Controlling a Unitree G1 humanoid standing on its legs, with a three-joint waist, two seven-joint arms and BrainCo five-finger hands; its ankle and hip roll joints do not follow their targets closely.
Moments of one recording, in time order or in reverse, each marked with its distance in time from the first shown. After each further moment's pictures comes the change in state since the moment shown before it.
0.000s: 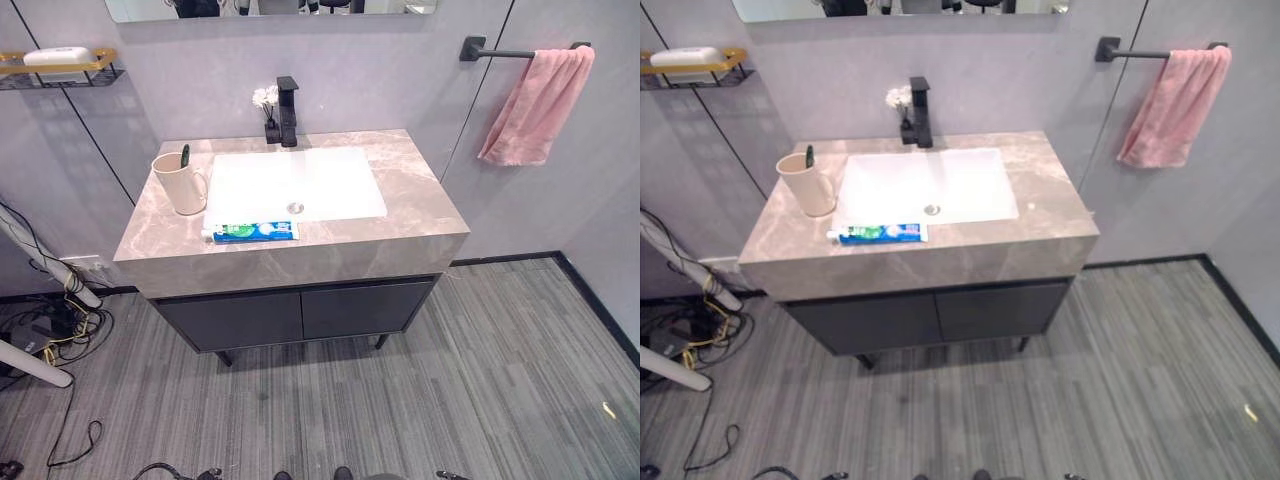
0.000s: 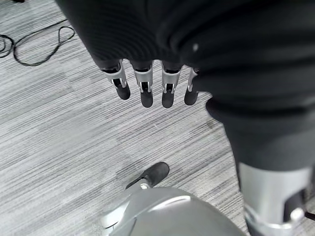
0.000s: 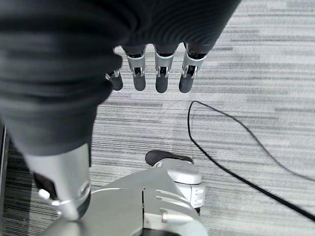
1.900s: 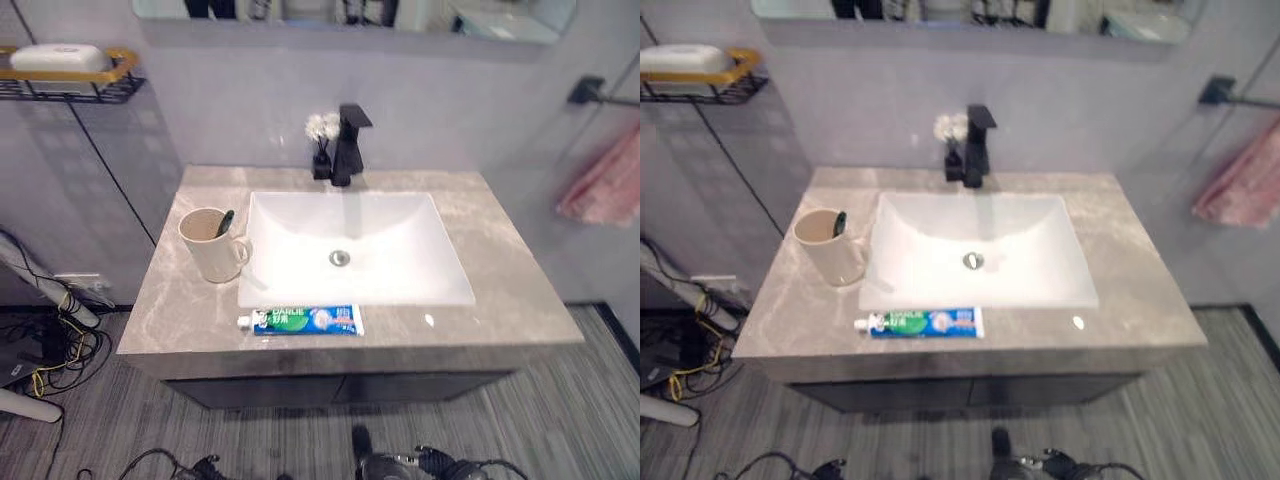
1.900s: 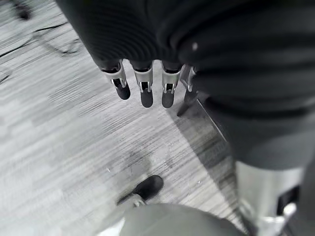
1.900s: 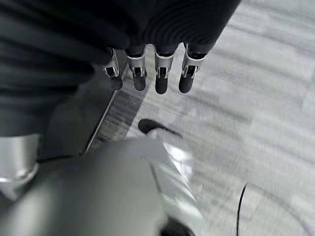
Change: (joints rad) left arm 0.011 0.038 -0.076 -0.052 0.067 -0.044 0.005; right arm -0.045 -0.001 0.065 -0.024 -0.180 -0.017 -0.019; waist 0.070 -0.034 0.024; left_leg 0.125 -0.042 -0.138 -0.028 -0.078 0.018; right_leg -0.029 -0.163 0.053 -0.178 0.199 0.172
